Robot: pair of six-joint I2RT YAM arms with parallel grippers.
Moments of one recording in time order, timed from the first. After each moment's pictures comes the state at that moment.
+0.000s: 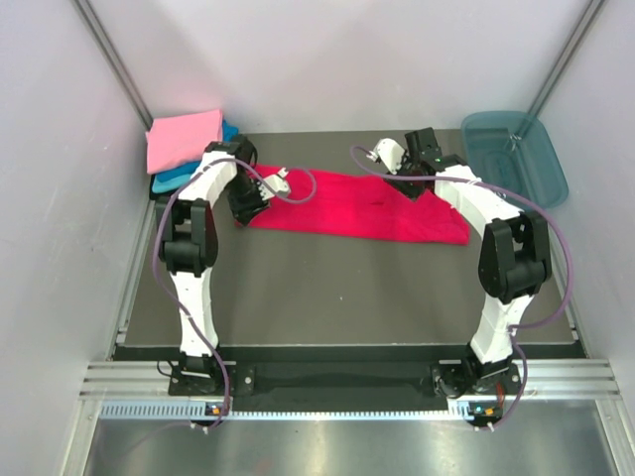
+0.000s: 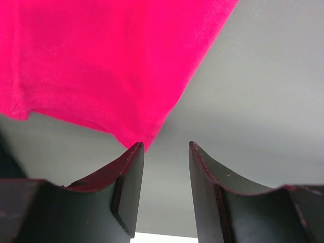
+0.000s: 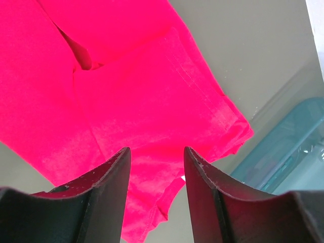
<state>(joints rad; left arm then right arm) -0.13 2.18 1.88 -1.17 0.15 1.10 0.31 1.87 1.54 -0.55 0.03 -0.71</state>
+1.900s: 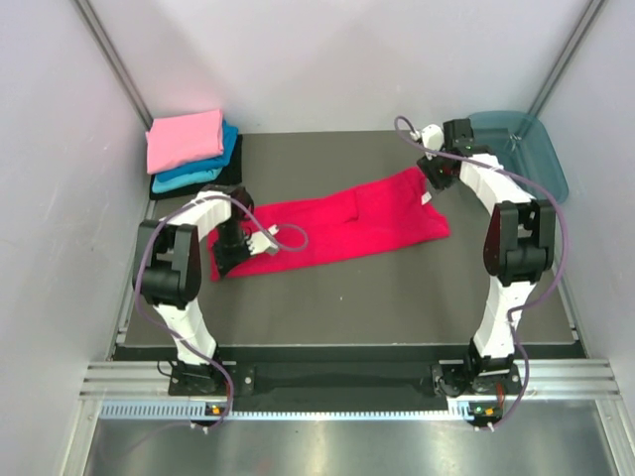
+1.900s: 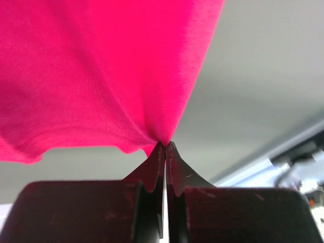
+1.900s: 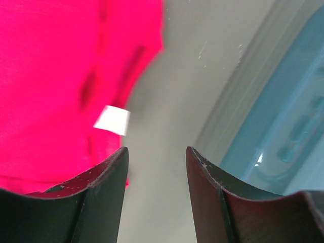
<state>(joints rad) -0.15 1.85 1.26 -1.16 -0.03 1.02 0.11 1.99 1.65 -0.57 0.00 -0.52</state>
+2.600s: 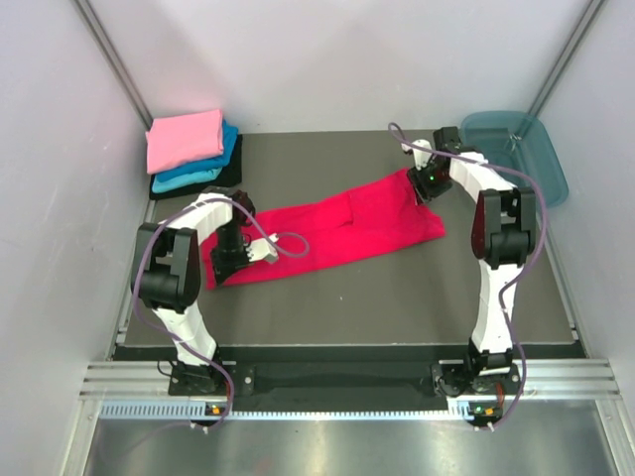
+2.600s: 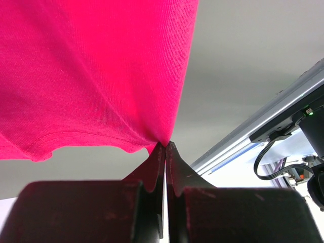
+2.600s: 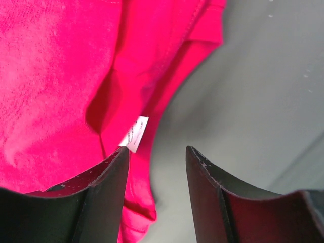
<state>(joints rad) -0.18 1.81 1.23 -1.27 -0.05 1.02 0.10 2.20 1.78 -0.70 -0.18 -0.47</state>
